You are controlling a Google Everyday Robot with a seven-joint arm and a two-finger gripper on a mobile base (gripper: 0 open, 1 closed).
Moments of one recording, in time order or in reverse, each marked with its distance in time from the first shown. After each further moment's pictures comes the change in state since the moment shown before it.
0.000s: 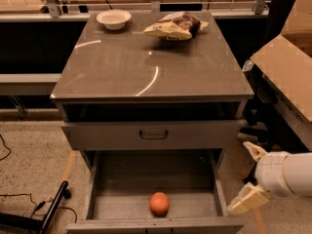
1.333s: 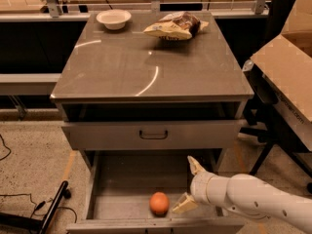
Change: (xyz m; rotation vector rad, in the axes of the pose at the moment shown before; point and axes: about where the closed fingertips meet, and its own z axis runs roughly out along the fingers) arm -0.024 0.039 0.214 0.054 -0.182 -0.079
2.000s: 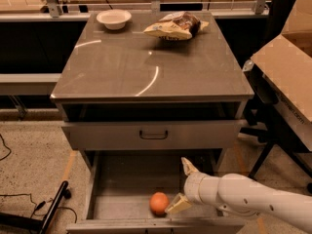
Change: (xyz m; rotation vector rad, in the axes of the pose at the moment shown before) arm 0.002 0.007 0.027 -0.022 -0.005 -0.018
